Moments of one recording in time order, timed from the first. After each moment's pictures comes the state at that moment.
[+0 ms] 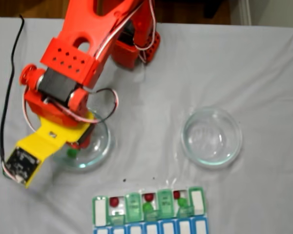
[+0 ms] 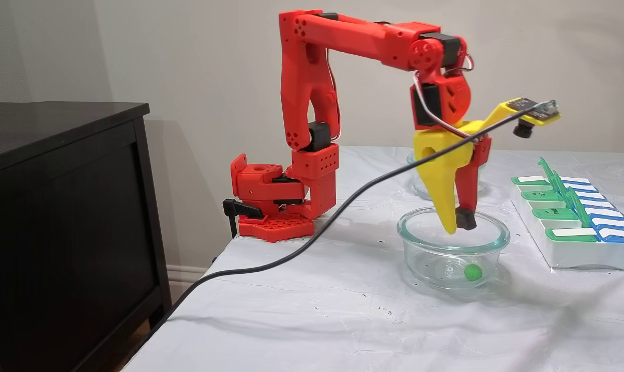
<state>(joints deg) 29.3 122.4 117.2 60.8 -89.8</state>
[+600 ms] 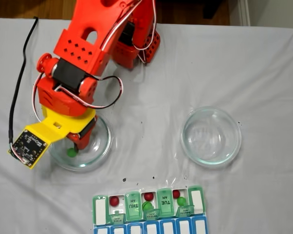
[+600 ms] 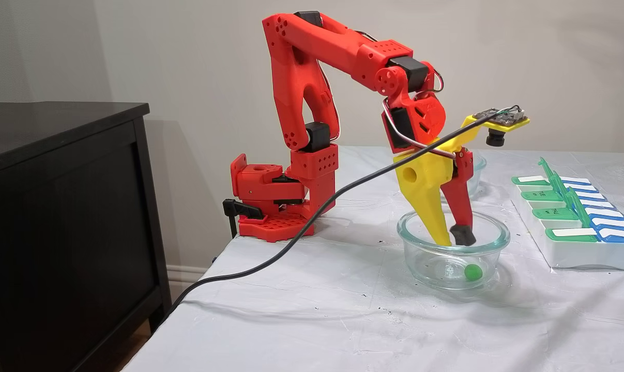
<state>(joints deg) 29.4 126.7 133.2 40.9 -89.9</state>
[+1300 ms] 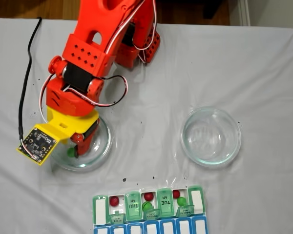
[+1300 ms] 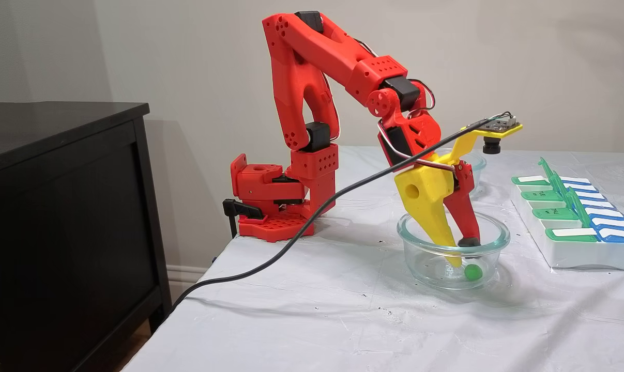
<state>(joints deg) 29.0 126.7 142.0 25.9 -91.1</state>
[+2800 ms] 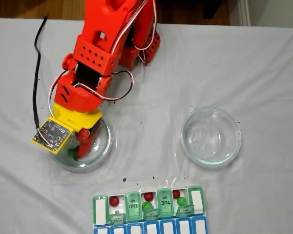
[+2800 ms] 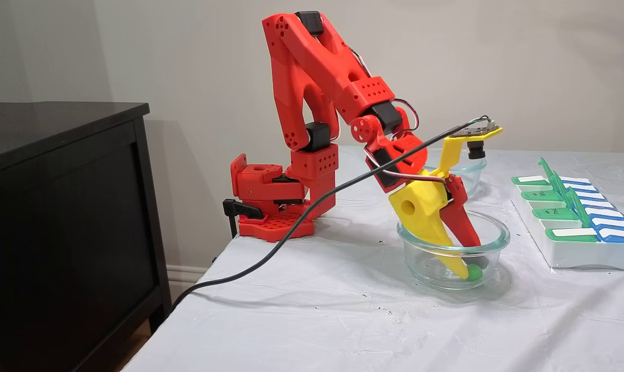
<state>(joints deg) 29.1 126.7 154.8 2.9 -95.4</state>
